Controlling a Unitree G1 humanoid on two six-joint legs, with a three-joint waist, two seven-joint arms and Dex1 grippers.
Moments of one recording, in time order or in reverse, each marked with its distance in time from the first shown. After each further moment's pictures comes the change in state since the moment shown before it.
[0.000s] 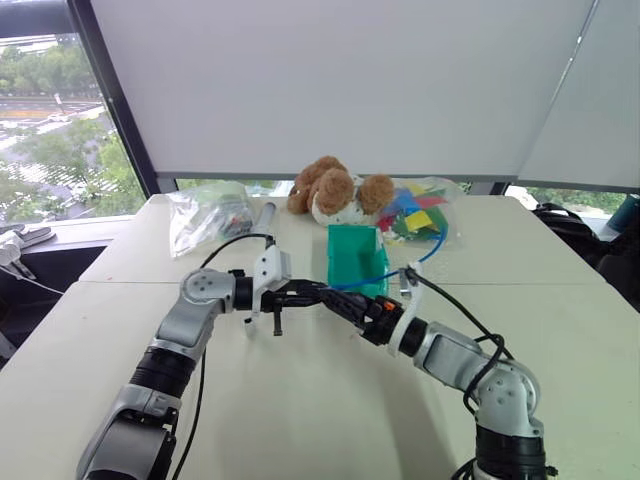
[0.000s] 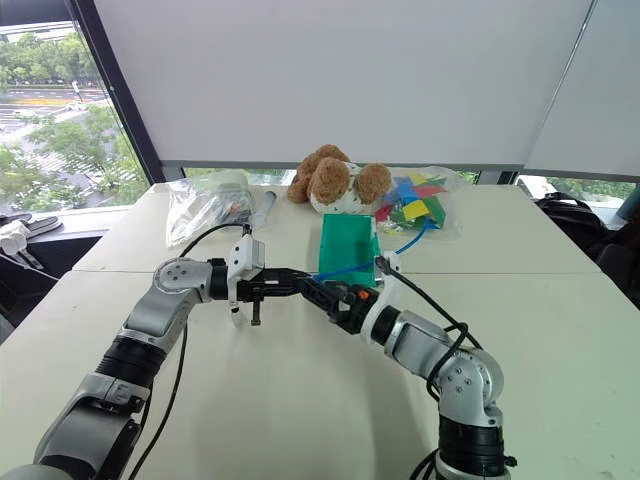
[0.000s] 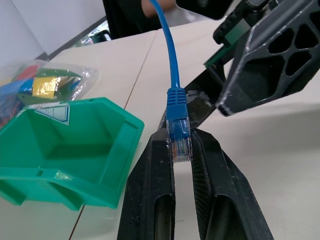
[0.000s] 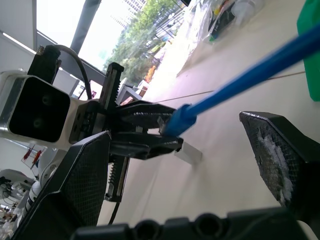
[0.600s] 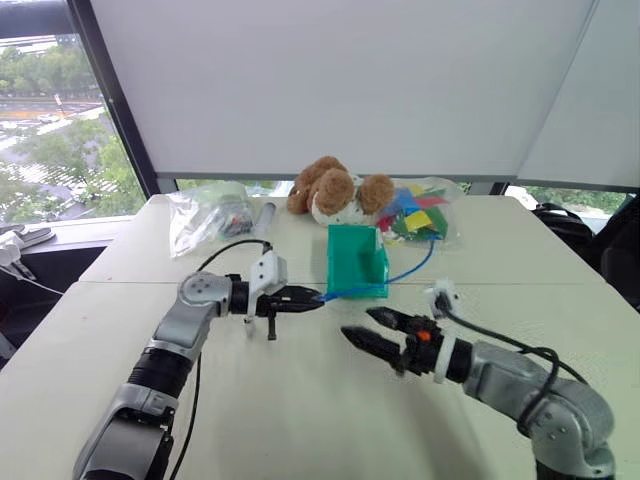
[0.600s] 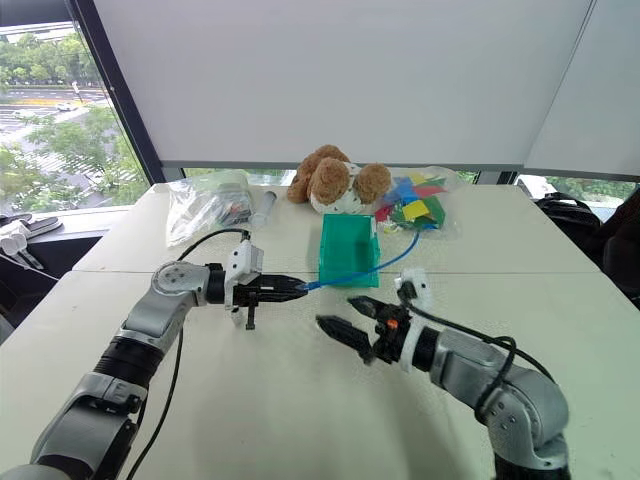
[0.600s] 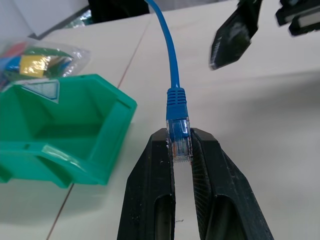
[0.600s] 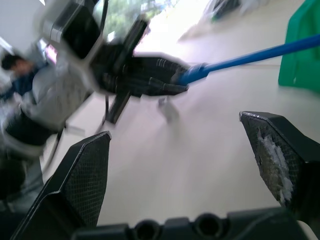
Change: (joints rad) left arm 0.000 0.009 0.000 0.050 0.009 -0.001 -0.029; right arm 0.117 -0.169 -0.026 -0.184 -0.106 0.012 0.233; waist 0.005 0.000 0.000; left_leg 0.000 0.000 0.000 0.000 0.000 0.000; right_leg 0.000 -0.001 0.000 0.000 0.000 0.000
